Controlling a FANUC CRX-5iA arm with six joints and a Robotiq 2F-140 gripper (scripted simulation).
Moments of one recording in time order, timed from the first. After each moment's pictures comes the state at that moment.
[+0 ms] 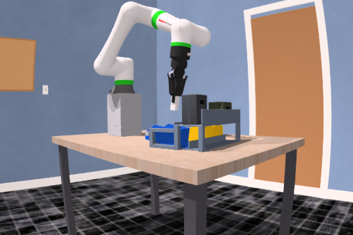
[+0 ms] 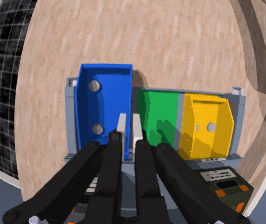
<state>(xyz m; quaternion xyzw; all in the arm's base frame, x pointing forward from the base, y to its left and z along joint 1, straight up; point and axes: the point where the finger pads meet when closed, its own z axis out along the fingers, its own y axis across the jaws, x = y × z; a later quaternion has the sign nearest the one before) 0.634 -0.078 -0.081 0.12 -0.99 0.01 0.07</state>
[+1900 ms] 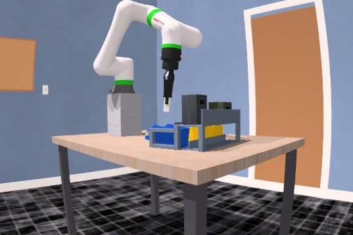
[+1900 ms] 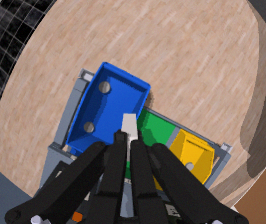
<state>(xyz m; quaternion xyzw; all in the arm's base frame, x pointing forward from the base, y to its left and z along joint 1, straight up) 0.607 -0.102 -0.087 0.34 -0.94 0.00 0.06</state>
